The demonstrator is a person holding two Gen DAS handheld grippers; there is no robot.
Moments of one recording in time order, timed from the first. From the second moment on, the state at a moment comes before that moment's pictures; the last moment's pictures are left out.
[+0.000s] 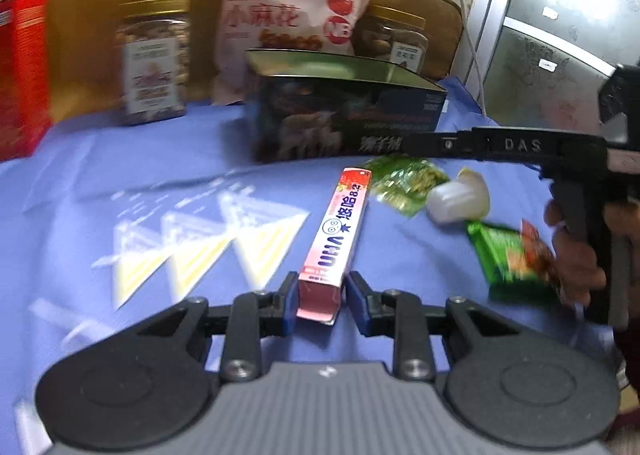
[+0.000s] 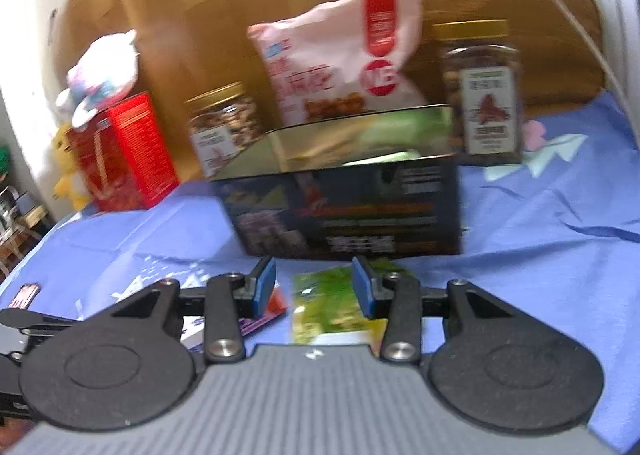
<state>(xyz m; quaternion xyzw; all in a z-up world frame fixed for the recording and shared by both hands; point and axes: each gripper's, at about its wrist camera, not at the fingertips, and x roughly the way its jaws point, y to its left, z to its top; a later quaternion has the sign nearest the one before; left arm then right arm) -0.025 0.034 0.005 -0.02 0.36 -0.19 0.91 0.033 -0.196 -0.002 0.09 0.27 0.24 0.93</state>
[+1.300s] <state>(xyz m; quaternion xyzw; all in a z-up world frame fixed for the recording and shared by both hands) -0.061 0.156 0.030 -0.15 0.30 -0.07 0.94 -0.024 -0.117 -0.015 -0.01 0.32 0.43 0.84</state>
